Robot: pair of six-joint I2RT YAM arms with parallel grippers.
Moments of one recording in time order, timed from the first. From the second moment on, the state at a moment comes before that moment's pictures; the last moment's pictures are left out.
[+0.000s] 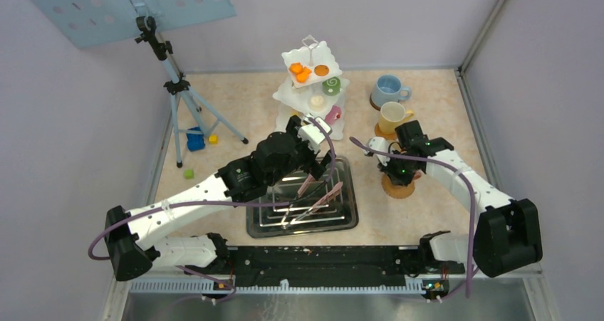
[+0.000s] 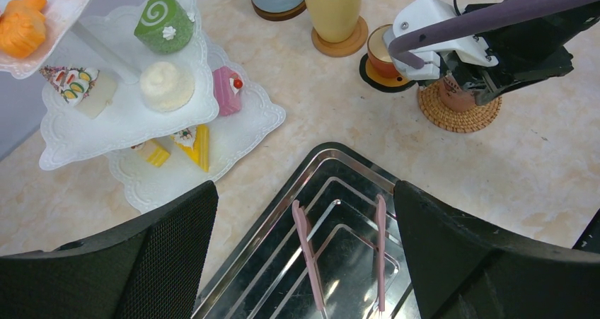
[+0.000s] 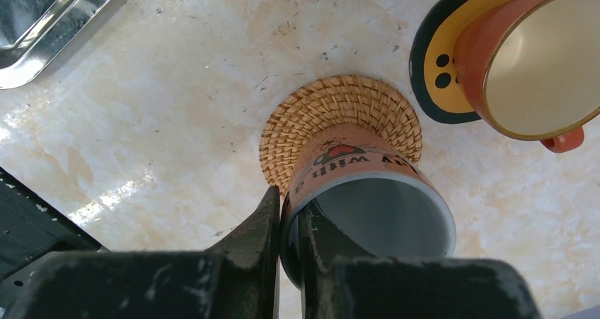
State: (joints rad) left arm -1.01 1.15 1.02 -0.15 -0.22 0.08; right arm 0.30 1.26 0.86 -0.83 -0.20 -0.71
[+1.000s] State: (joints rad) left arm -1.01 1.01 1.04 -0.05 -0.28 0.12; right arm 0.31 0.59 0.99 -0.52 0.09 -0.07
